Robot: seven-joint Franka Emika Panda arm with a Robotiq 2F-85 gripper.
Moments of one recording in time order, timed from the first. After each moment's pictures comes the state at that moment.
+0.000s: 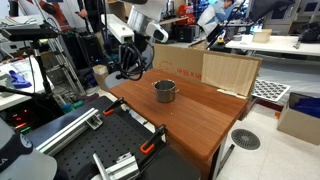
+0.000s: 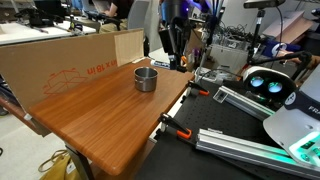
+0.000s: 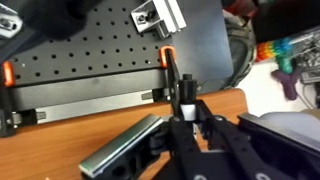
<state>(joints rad) -0.01 0.00 -0.01 -2.47 0.40 2.04 -0.23</state>
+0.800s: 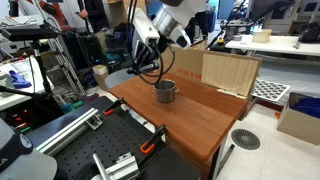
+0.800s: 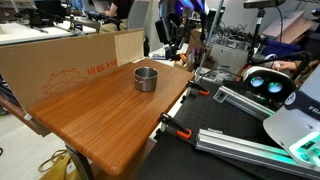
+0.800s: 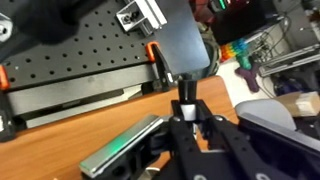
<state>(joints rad) -0.10 0.18 -0.08 -2.26 0.49 1.82 -0.30</state>
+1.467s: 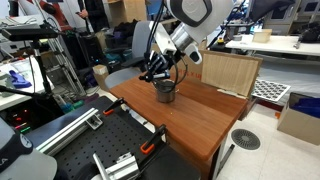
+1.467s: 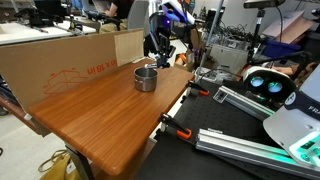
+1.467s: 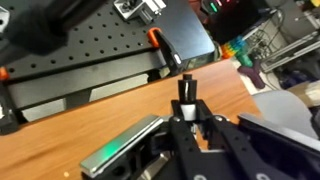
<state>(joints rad) -0.13 0.42 -0.08 -2.04 0.50 1.74 -0.21</state>
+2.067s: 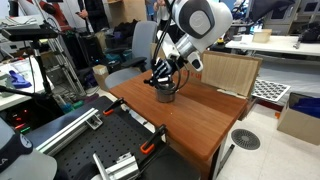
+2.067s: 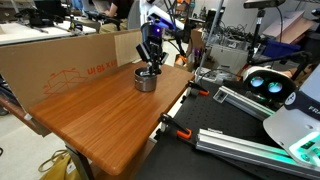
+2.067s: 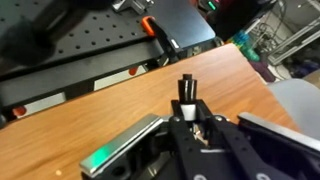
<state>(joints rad) -0.13 0.57 -0.06 -1.90 0.50 1.71 -0.09</state>
